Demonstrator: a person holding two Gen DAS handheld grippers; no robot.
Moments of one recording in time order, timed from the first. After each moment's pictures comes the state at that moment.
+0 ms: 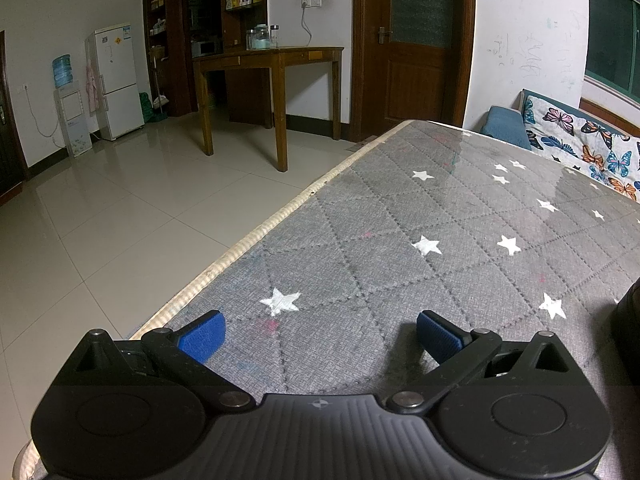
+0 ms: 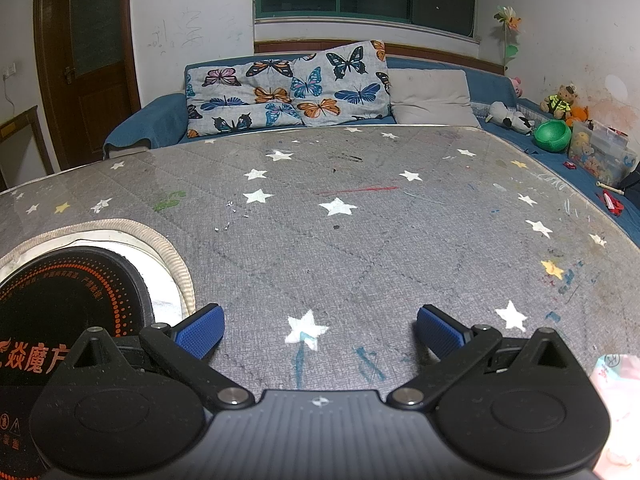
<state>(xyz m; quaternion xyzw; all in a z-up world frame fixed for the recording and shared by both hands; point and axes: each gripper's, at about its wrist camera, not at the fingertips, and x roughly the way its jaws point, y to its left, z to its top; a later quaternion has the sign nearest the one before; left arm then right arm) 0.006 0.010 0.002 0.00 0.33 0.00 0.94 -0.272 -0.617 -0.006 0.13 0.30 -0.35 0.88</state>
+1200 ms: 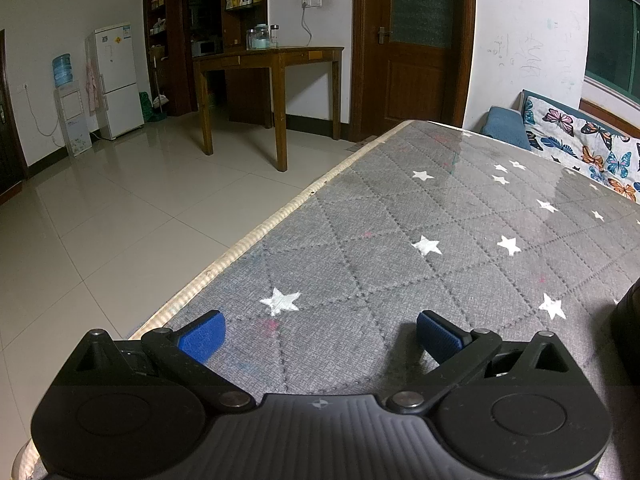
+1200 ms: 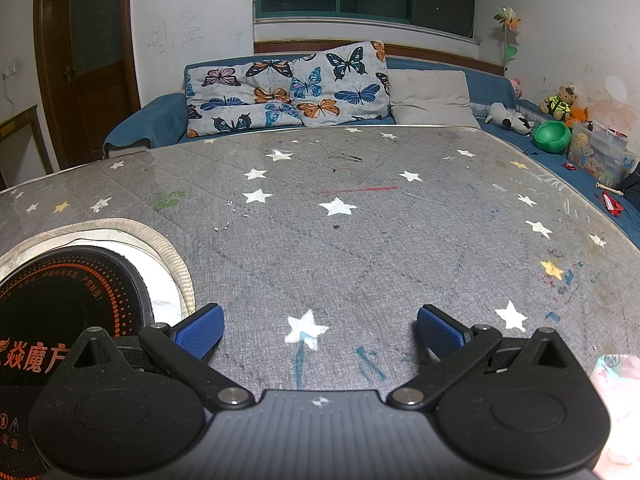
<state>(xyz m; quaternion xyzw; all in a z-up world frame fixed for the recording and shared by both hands) 0.007 0.011 0.002 0.00 0.33 0.00 0.94 -0.270 -0.616 -0.007 0.13 0.30 -0.35 0.88</state>
